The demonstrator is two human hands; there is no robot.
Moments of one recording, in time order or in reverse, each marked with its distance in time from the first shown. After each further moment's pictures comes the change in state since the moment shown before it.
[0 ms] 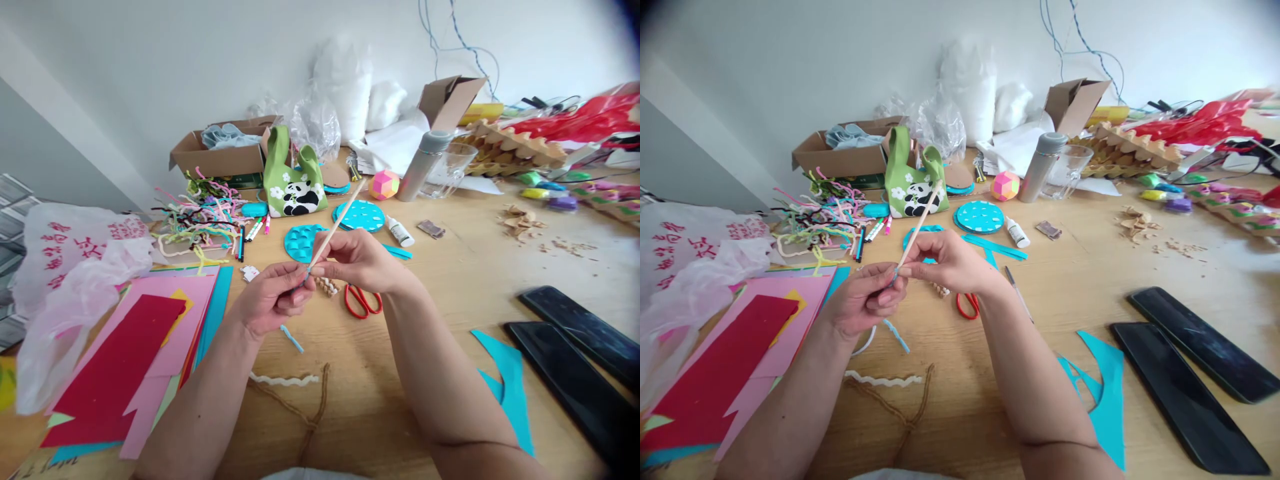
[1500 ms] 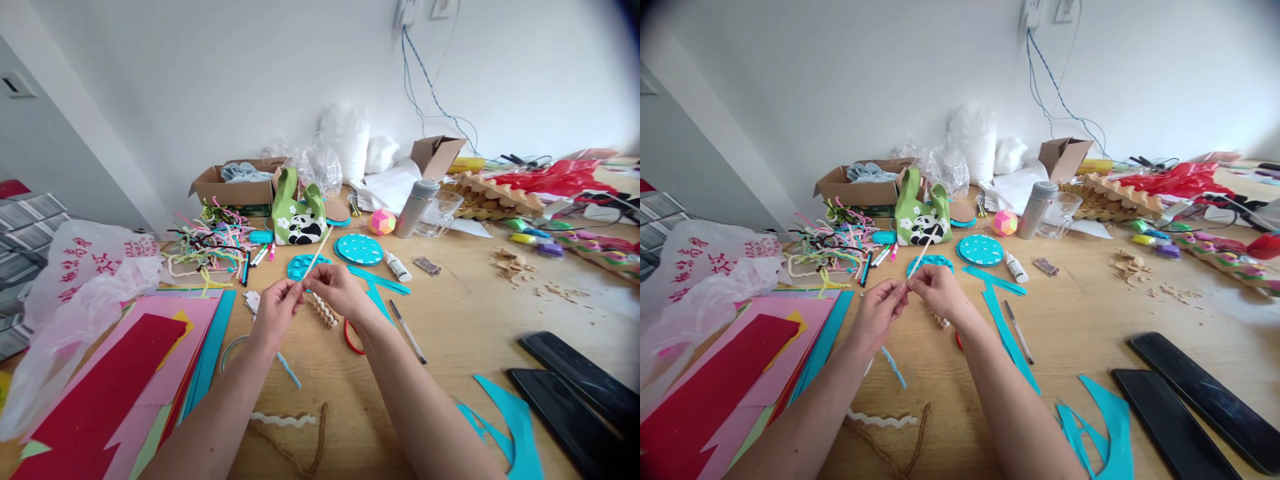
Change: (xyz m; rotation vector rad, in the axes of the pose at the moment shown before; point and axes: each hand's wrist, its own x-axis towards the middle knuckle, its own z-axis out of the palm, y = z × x) left_hand 0.029 -0.025 -0.012 0.338 0.547 0.474; right_hand 0.021 0.037 0.017 -0.200 0.326 0.245
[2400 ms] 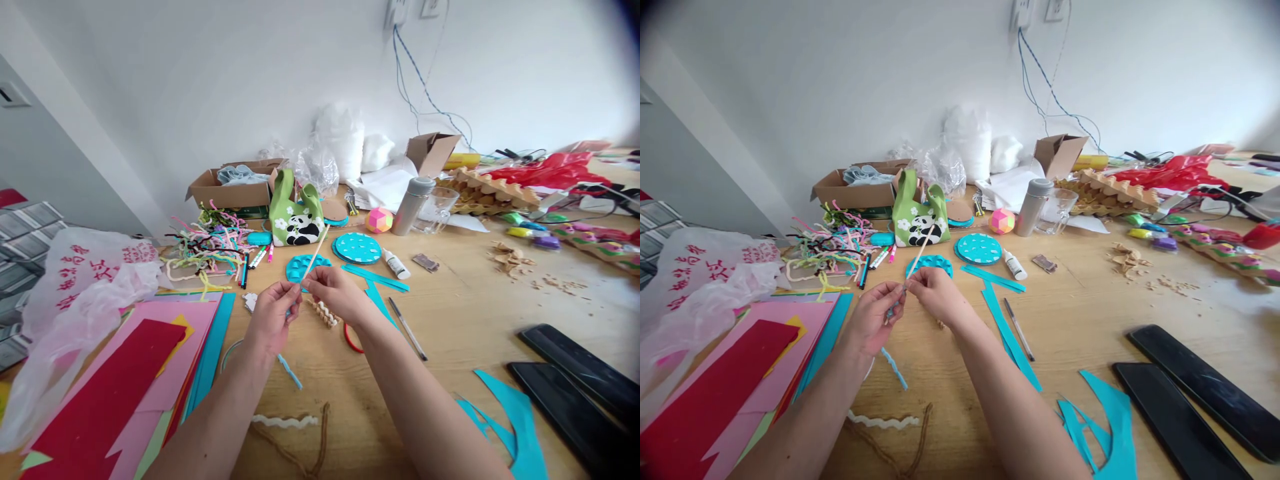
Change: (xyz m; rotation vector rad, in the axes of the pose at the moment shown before) left_hand -0.001 0.005 0.003 -0.223 0.026 -0.146; right_hand -0.008 -0.014 0.002 0.028 -0.025 0.138
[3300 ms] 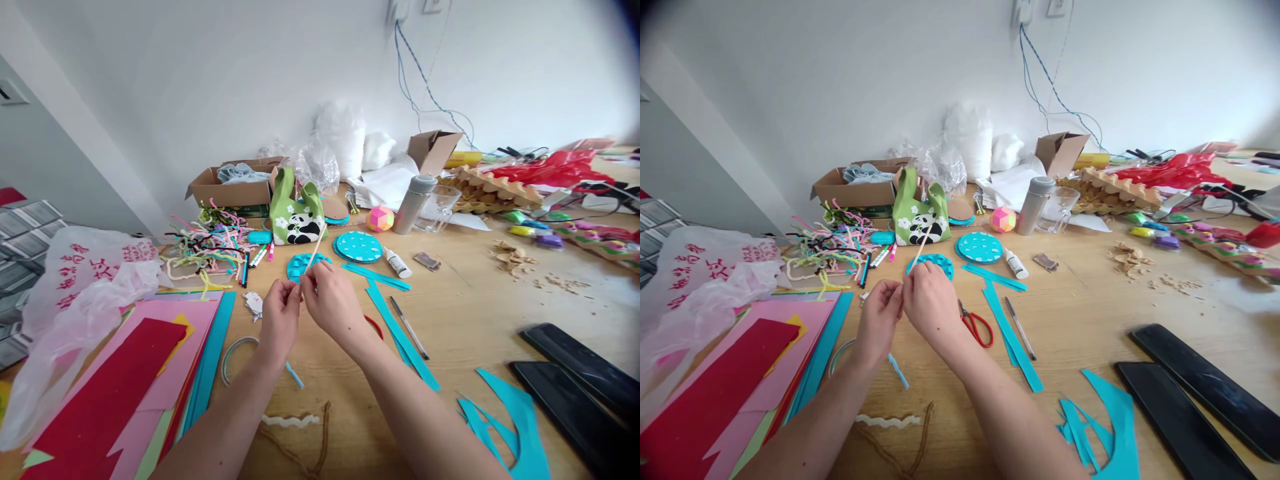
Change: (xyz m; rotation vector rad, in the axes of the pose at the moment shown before) left_hand -0.004 -0.017 0.000 0.256 0.089 0.285; right_hand -0.009 -0.006 0.019 -0.594 0.341 -0.282
